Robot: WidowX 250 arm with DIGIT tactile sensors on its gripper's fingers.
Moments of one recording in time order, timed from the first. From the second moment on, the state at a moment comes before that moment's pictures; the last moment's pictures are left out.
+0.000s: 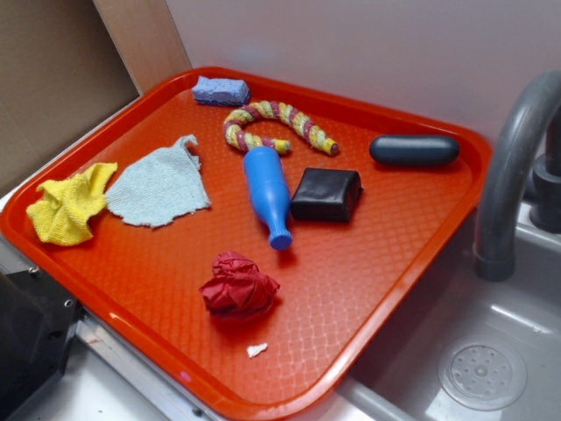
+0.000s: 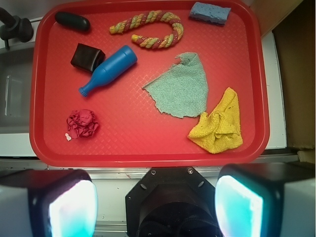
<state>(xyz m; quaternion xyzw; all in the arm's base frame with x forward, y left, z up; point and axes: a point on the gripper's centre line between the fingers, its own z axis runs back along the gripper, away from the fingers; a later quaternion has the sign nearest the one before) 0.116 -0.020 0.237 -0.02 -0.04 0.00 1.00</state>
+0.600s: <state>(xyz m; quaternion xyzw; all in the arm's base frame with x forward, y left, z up) 0.166 -0.011 0.176 0.01 -0.02 0.01 1.00</state>
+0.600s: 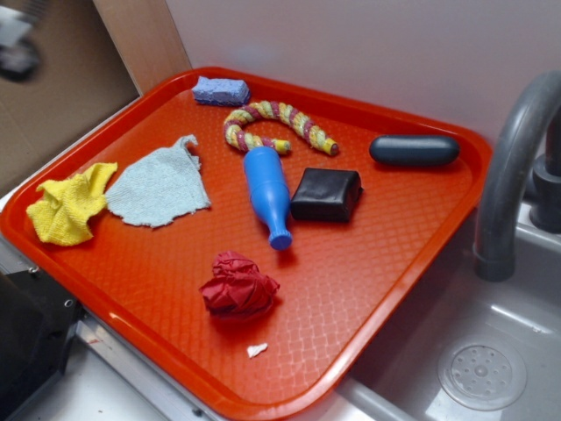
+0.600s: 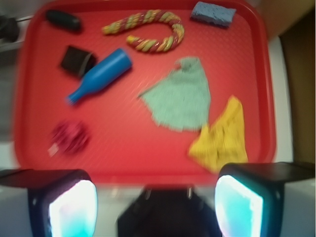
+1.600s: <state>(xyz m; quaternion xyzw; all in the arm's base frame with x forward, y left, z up) 0.231 0.041 0.022 0.01 0.01 -0.07 1.00</state>
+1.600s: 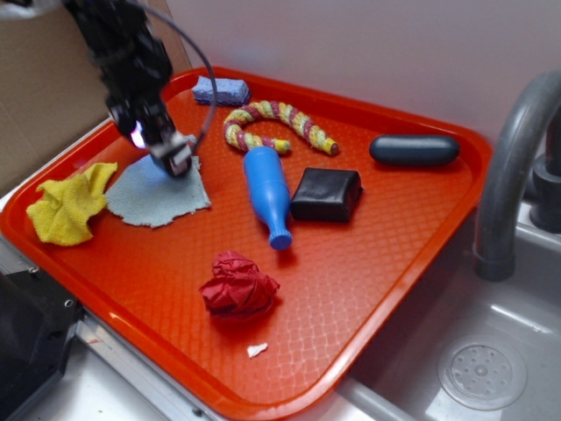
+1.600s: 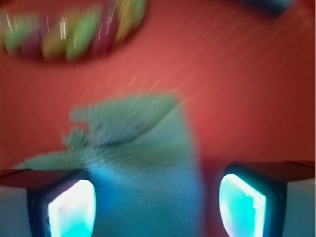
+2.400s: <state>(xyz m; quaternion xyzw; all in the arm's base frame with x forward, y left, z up) 0.254 0.023 0.020 -0.01 -0.01 -0.09 1.00</state>
